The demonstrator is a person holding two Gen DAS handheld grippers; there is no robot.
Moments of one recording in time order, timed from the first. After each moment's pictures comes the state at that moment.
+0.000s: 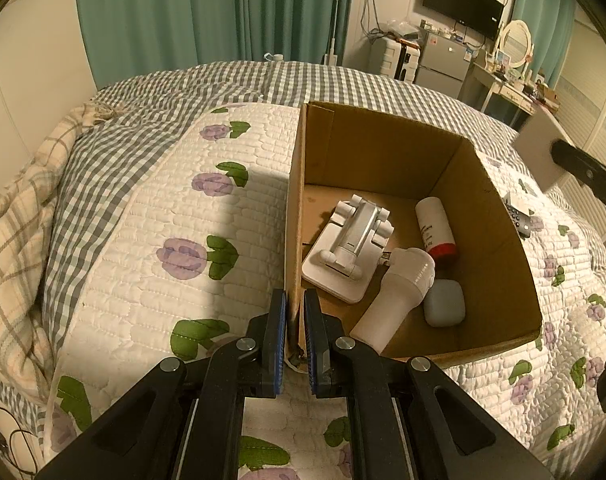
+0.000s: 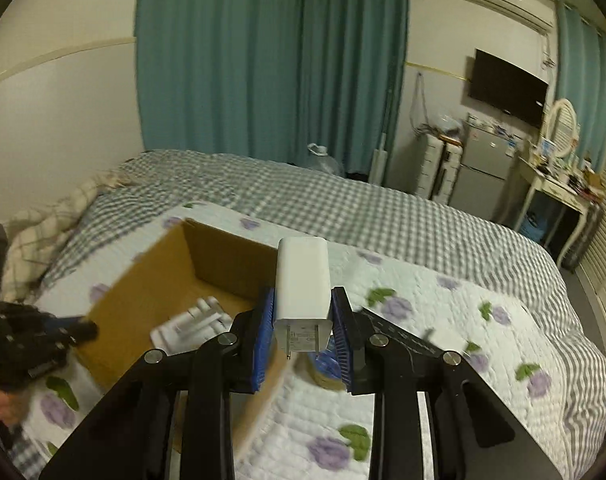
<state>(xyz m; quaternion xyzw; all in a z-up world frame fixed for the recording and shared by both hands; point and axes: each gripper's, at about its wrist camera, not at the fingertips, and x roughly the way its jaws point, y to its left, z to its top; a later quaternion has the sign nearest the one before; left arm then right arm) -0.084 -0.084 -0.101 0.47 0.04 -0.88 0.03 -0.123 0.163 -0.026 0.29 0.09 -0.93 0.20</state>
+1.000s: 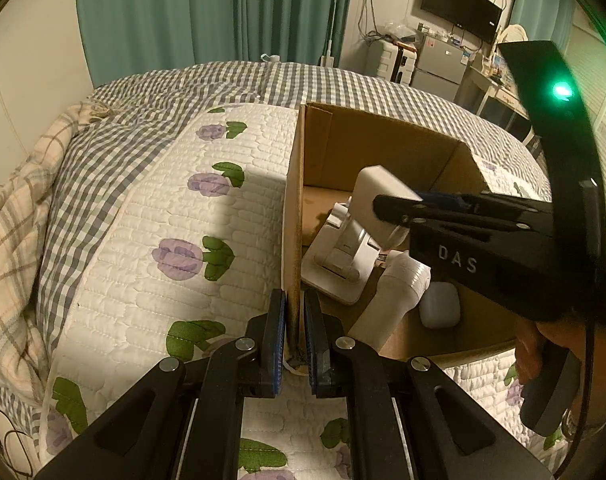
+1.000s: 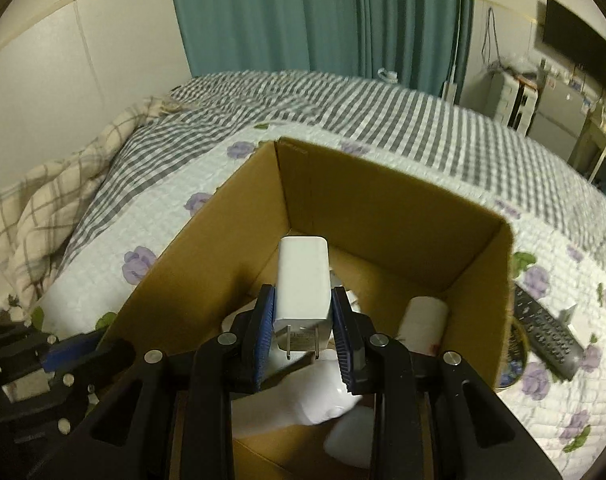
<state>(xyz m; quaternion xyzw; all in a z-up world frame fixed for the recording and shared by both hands) -0.085 -0.086 -0.101 0.46 0.05 -0.88 0.02 -0.175 0.051 -0.107 0.44 0.09 -0.85 0.28</state>
